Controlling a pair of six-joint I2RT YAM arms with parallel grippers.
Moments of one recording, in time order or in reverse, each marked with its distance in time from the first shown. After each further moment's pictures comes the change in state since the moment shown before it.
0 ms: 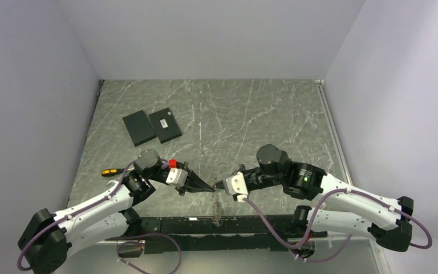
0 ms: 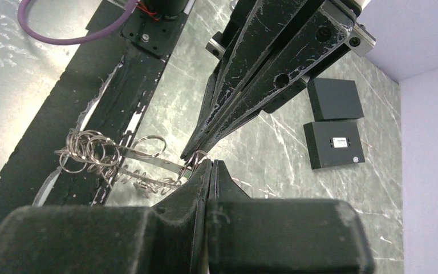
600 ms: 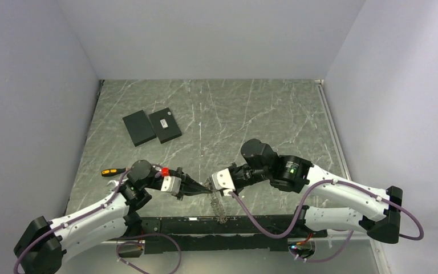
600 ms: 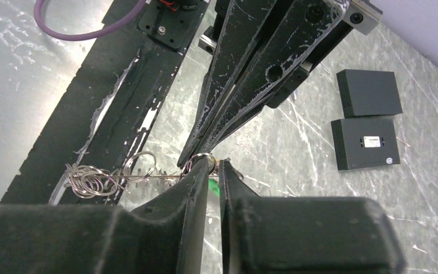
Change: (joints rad) left arm -0.021 -0.100 -0.112 0.092 -0.102 -0.010; right arm 0.002 0.160 0.118 -0.085 -0.028 0.011
